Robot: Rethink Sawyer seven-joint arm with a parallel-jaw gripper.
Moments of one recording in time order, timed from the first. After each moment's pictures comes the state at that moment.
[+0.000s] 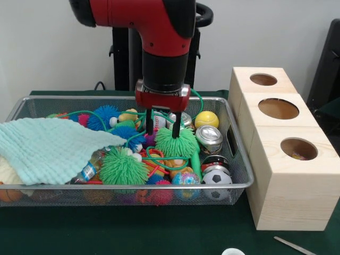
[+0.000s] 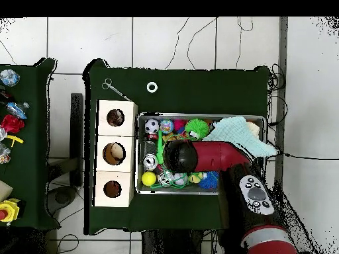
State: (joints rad) arm -0.41 -0.59 0.17 1.68 -0.37 0.49 1.90
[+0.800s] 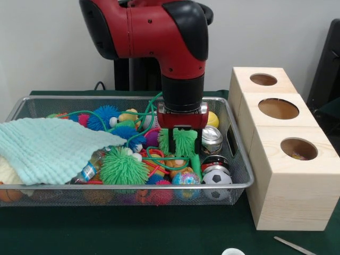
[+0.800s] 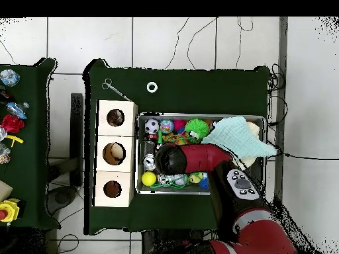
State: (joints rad) arm -0.42 -0.50 0.23 1.70 -0.38 0.36 1.90
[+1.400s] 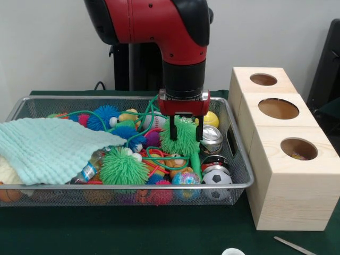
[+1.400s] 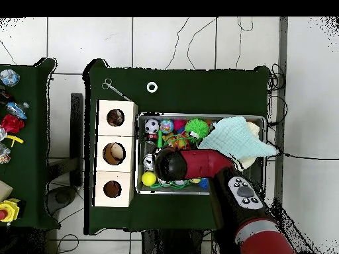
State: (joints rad) arm -0.42 -0.55 0.23 1.77 -0.36 0.36 1.90
